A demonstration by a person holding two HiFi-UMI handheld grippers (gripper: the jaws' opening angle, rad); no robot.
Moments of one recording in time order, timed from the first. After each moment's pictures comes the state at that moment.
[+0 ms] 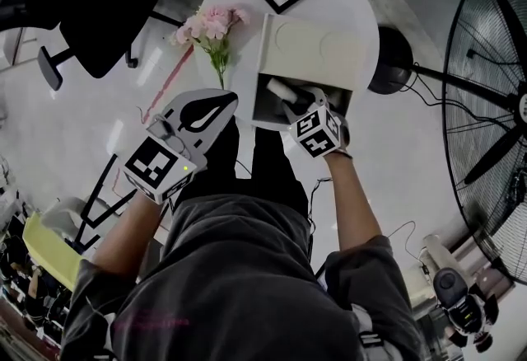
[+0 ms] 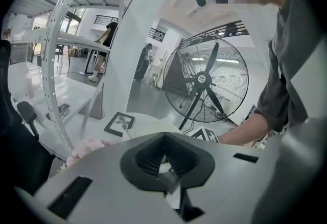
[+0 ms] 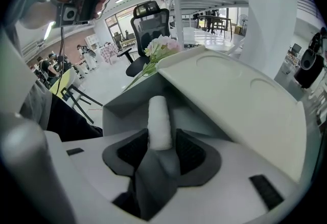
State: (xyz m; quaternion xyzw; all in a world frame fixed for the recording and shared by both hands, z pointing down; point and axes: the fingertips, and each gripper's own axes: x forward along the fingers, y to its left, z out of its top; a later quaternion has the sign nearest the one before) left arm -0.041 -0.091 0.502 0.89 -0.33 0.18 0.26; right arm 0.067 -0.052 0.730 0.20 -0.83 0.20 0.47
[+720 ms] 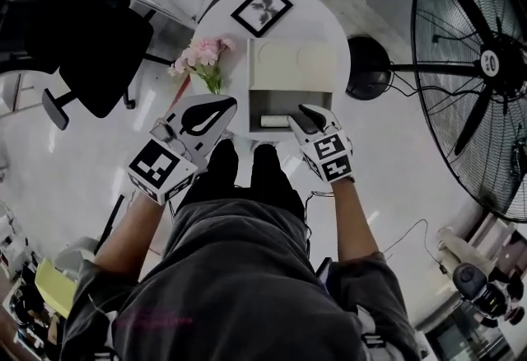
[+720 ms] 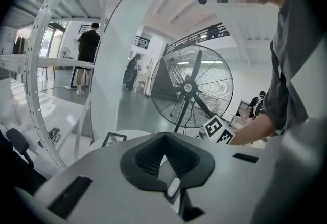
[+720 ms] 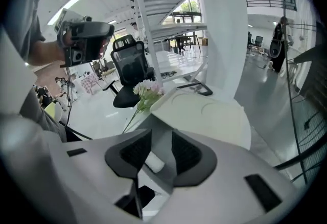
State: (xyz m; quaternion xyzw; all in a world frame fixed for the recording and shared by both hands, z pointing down) left arm -0.028 -0.100 0.435 0.93 -0.28 0.16 0.20; right arm 0.100 -0.056 0.615 0.34 -0.84 0.25 0.35
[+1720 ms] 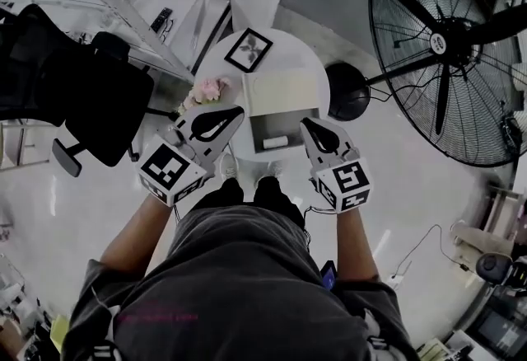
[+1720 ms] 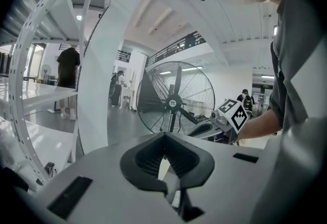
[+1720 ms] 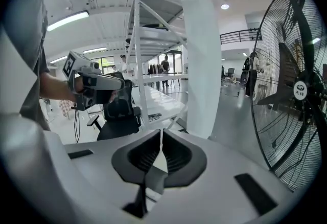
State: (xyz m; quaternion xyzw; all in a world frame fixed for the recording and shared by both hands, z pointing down) left arm -0.030 -0.096 0.340 0.96 -0.21 0.12 0.12; right arm 0.096 -0.063 0.418 0.48 -0.84 0.15 0.20
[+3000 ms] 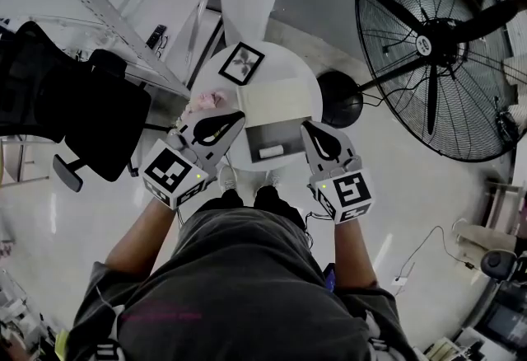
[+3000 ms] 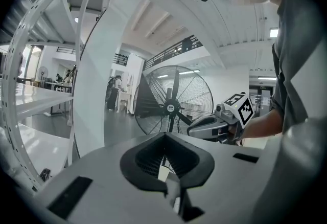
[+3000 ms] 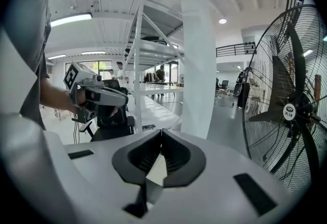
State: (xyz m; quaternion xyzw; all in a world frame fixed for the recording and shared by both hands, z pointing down) left arm -0.017 -0.102 0.322 0.97 -0.20 0.10 0.11; right arm 0.101 -0.067 0.360 0.52 -0.83 0.10 0.17
